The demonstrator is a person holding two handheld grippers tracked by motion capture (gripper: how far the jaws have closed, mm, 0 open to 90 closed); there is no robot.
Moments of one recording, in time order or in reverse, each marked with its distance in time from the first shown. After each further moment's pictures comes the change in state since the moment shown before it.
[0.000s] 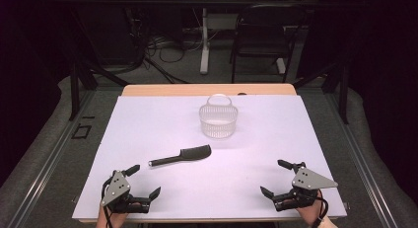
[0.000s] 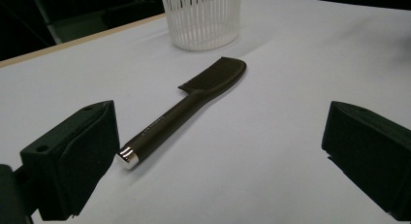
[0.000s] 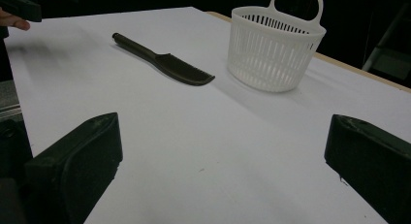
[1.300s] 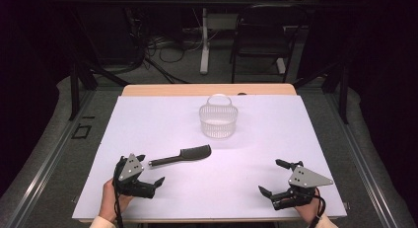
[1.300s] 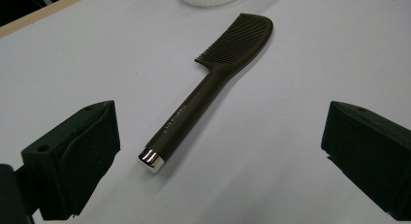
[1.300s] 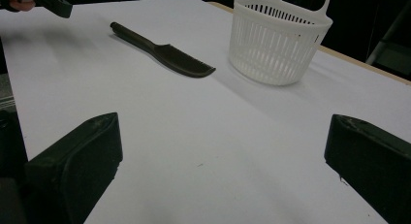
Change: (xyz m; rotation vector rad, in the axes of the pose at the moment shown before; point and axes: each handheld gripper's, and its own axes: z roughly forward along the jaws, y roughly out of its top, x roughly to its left) left arm 0.021 0.028 0.034 0.241 0.001 0.066; right arm -0.002 -0.001 0.007 0.038 0.007 -0.014
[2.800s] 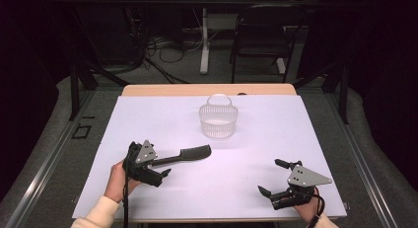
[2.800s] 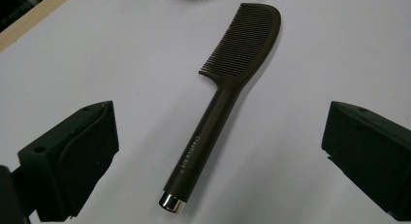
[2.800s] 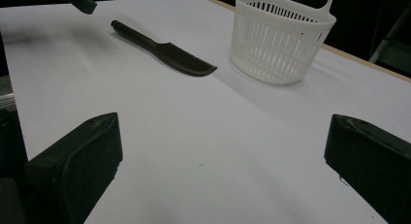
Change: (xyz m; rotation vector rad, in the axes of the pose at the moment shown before) left arm 0.011 0.043 0.025 0.150 -0.027 0.137; right arm -0.001 0.000 0.002 0.008 0.007 0.004
